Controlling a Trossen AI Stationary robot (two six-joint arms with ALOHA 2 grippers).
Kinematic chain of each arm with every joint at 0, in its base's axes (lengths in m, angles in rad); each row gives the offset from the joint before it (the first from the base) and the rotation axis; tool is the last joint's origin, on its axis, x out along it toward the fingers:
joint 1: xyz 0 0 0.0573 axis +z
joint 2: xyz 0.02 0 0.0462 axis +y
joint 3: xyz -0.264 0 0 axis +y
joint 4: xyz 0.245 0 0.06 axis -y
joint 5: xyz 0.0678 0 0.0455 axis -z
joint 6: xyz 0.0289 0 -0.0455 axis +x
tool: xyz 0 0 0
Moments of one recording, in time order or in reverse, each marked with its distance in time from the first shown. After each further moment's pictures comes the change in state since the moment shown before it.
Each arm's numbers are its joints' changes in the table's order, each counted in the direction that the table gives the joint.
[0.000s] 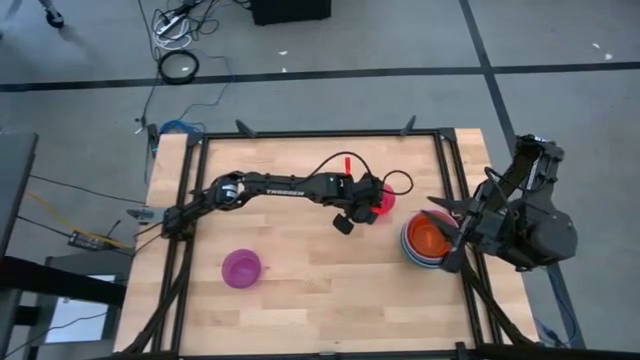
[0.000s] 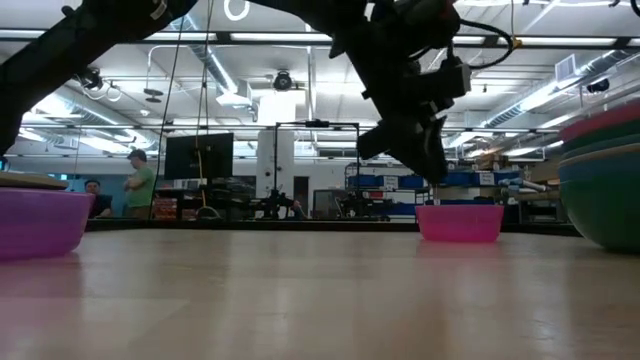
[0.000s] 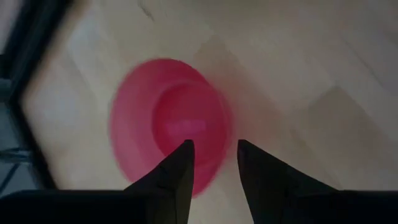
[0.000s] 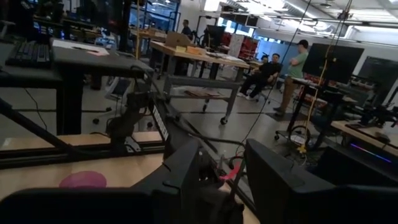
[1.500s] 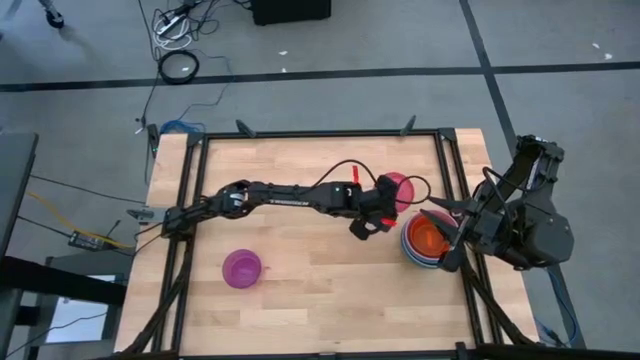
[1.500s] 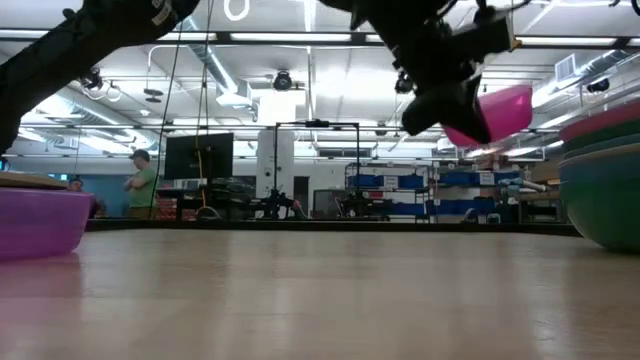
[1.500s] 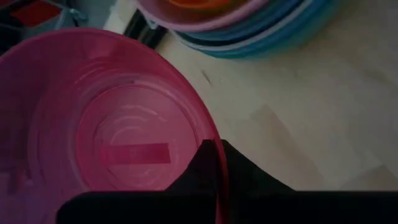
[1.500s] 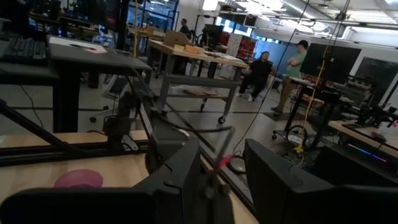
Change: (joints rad) left arm -0.075 0.075 -0.216 0.055 -0.124 0.010; right arm -0.008 0.000 0.000 -0.064 0.000 0.054
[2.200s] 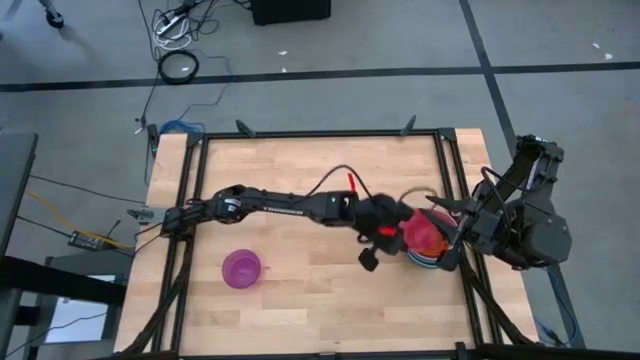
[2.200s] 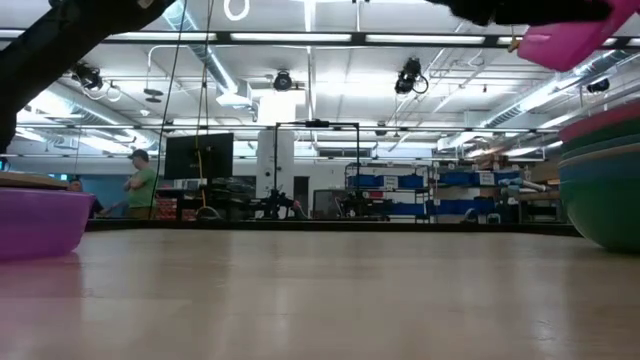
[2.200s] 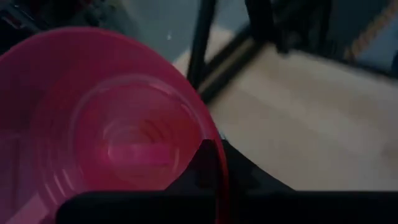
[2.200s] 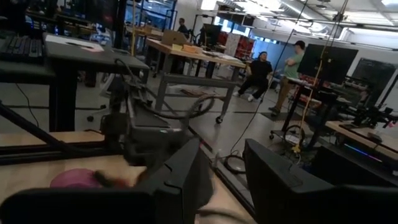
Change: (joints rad) left arm -0.055 -0.039 0.001 0.254 0.531 -0.172; right arm -0.006 0.000 0.000 -0.010 0.000 0.001
